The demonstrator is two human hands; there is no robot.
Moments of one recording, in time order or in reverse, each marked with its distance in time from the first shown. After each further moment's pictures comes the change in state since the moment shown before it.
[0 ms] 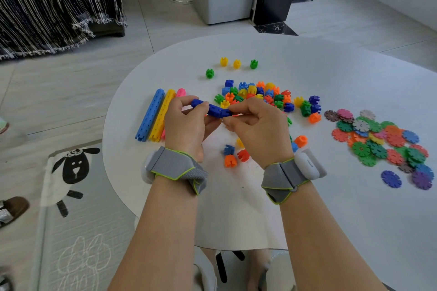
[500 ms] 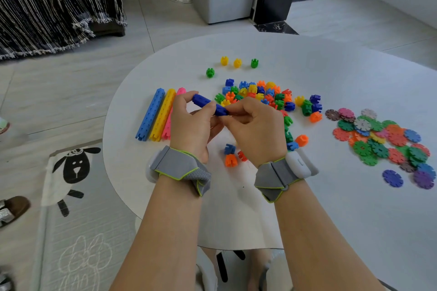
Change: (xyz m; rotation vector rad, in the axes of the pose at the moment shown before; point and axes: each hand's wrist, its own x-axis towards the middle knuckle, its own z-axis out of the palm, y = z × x) left_hand -0.001 -0.006 0.003 0.007 -0.078 -0.020; right_hand 0.001 0.005 0.011 -0.082 0.102 -0.108
